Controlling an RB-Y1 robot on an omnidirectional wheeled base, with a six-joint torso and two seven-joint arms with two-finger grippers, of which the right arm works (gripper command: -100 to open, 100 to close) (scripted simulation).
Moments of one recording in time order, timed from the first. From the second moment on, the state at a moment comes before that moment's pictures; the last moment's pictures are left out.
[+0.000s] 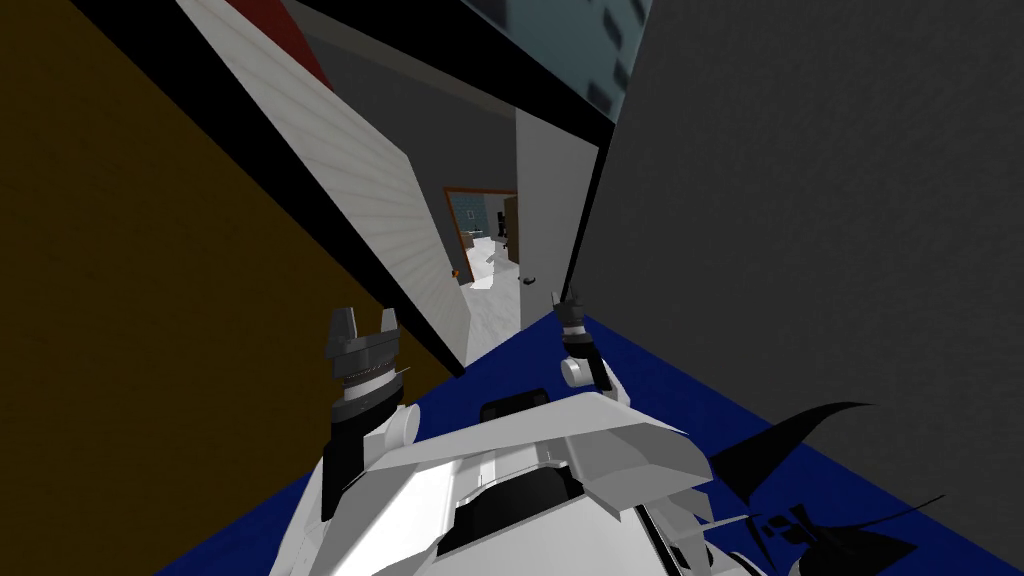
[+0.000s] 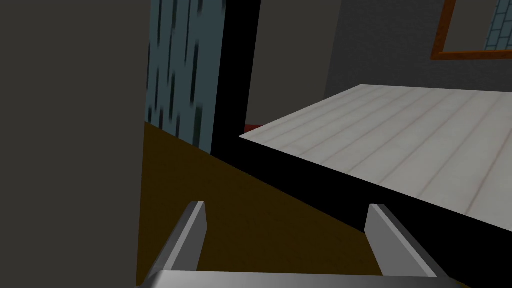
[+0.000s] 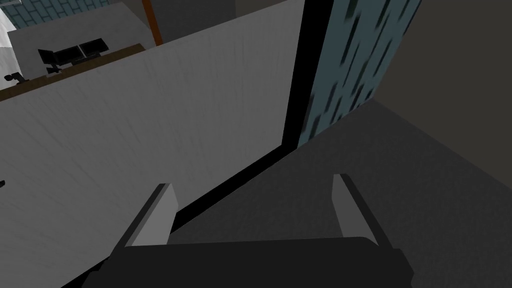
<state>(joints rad) 0.41 -0.03 0.07 -2.08 -0.09 -0.51 -0.13</state>
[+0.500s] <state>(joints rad) 0.35 -0.05 0.08 -1.95 -0.09 -0.53 -0.12</state>
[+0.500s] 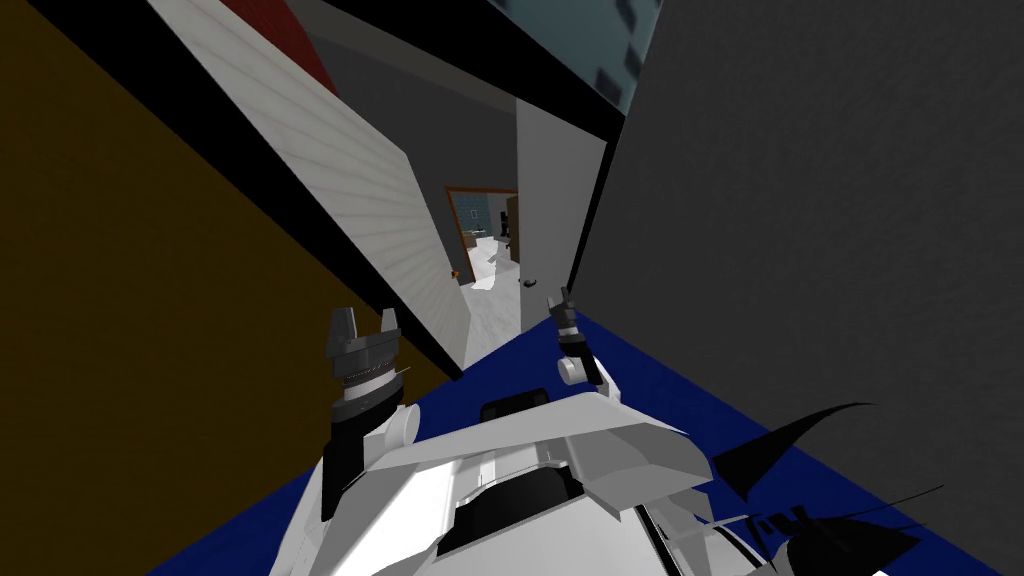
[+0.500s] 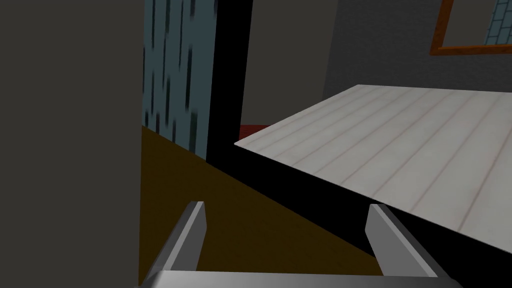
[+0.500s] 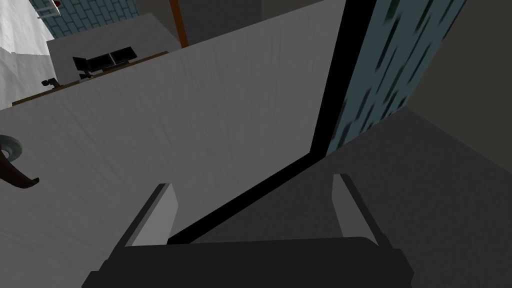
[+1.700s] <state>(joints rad) 0.23 -0.08 0.10 -1.63 -0.09 -0.59 -0.10</state>
